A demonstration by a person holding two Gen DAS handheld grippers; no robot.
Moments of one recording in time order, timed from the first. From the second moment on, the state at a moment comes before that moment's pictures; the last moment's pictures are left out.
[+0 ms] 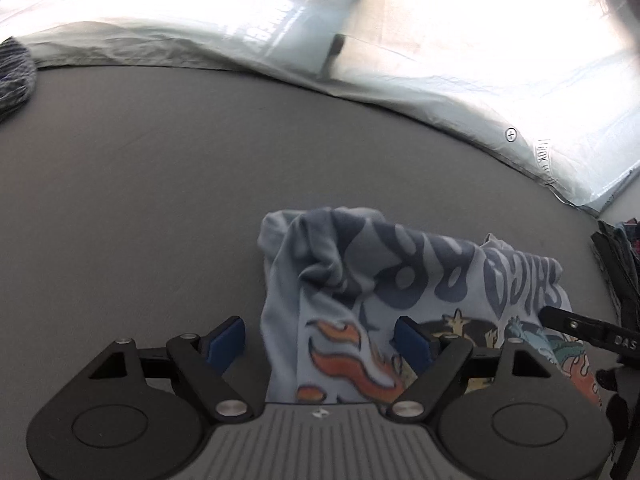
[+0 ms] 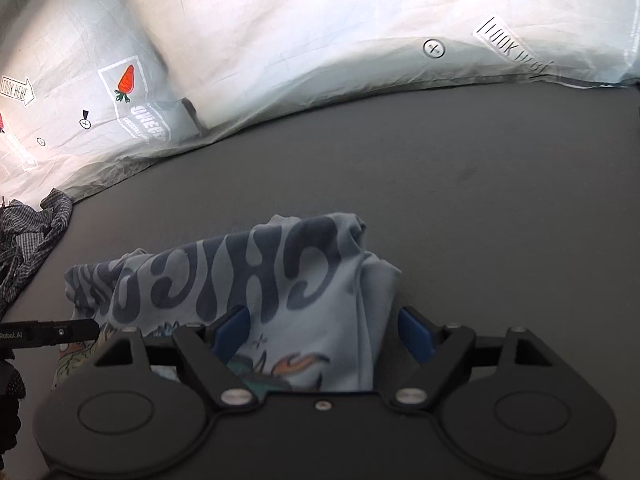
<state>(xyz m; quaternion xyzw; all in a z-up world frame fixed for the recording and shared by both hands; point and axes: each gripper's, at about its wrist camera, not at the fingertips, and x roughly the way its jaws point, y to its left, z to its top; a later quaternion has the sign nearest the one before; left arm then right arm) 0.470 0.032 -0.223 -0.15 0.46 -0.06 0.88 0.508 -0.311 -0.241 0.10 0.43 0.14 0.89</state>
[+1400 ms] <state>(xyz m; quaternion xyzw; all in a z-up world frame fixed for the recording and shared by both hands) 0.356 -0.050 -0.022 -0.14 0.28 -0.18 0.93 0.296 -0.343 -0.021 0.15 0.15 0.07 0.97</state>
